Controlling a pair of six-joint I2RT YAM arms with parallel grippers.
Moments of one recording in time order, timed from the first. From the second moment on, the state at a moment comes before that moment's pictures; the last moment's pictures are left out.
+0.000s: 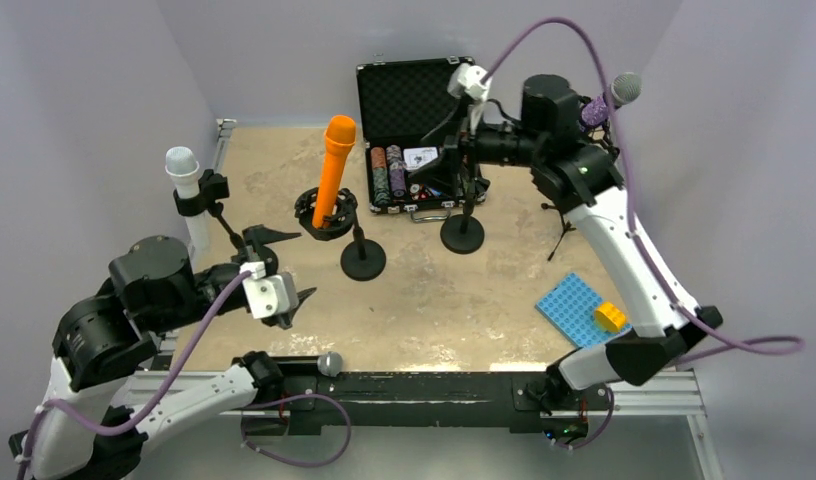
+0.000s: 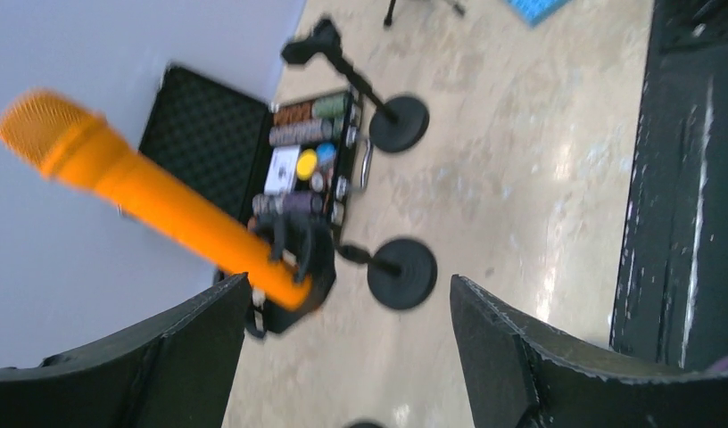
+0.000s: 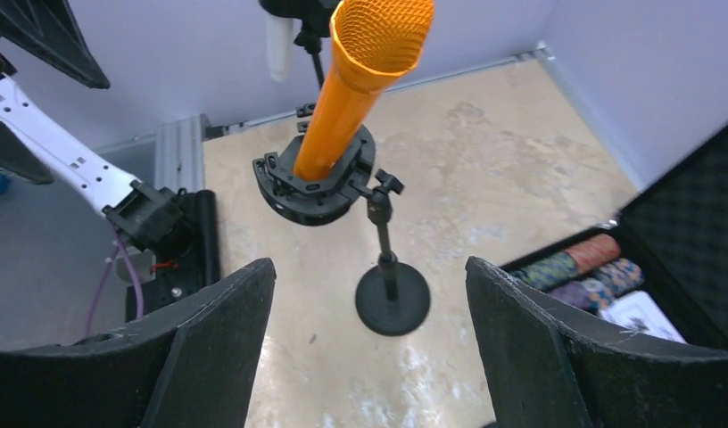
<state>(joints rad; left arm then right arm) -0.84 0.74 1.49 -1.05 0.23 0.65 0.50 1.41 1.79 -0.57 -0.76 -0.09</state>
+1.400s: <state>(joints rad) -0.47 0.70 1.26 -0.95 0.31 0.25 0.73 1.89 2.17 -0.27 -0.74 0.35</state>
